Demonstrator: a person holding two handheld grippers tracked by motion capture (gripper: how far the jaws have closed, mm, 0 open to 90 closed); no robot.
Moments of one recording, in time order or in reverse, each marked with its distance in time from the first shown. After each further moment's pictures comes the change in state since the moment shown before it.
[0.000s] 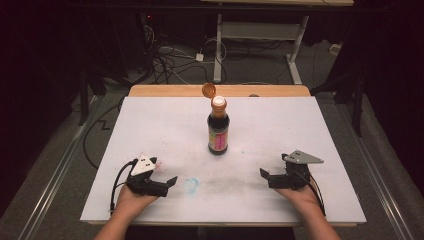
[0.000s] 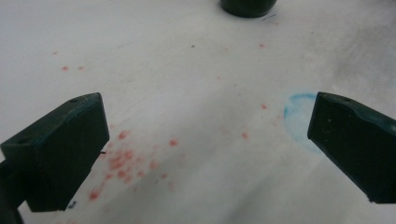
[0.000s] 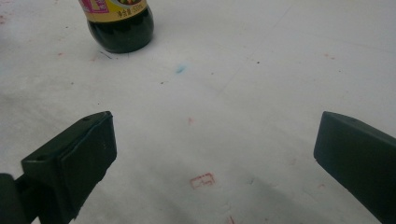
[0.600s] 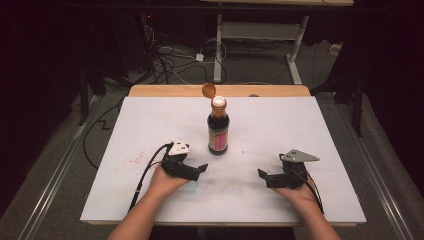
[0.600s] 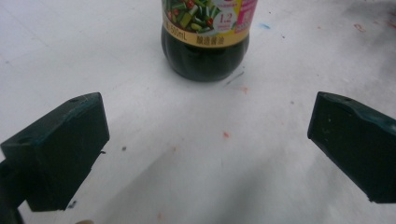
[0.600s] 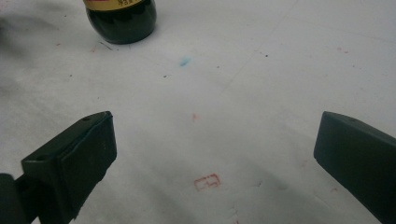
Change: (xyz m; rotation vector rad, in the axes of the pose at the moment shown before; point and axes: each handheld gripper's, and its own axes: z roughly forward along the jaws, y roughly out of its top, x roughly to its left) left arm -0.045 0.006 0.083 0.071 -0.123 0.012; right arm 0.002 0.002 0.007 0.040 0.010 -0.009
